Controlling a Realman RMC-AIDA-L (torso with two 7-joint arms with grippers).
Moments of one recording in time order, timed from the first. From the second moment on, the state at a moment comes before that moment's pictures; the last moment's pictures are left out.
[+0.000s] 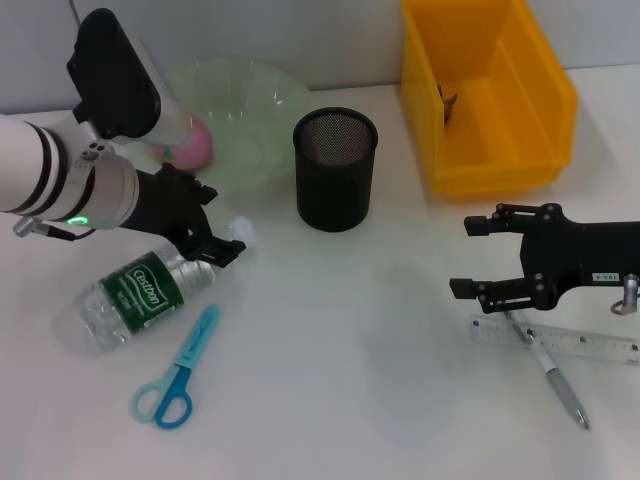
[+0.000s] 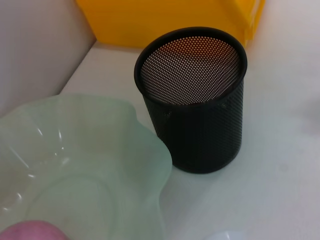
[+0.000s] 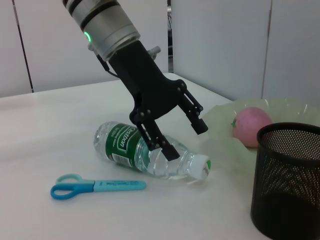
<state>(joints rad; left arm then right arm) -0.67 -2.08 1.40 1.05 2.42 1.11 -1.97 0.47 2.04 -0.65 -0.73 -2.09 -1.58 1.18</state>
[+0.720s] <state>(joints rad) -0.72 -2.08 1.42 0.97 2.42 1.10 -2.00 0.48 2.03 -0.65 -0.74 -2.09 -1.59 1.18</state>
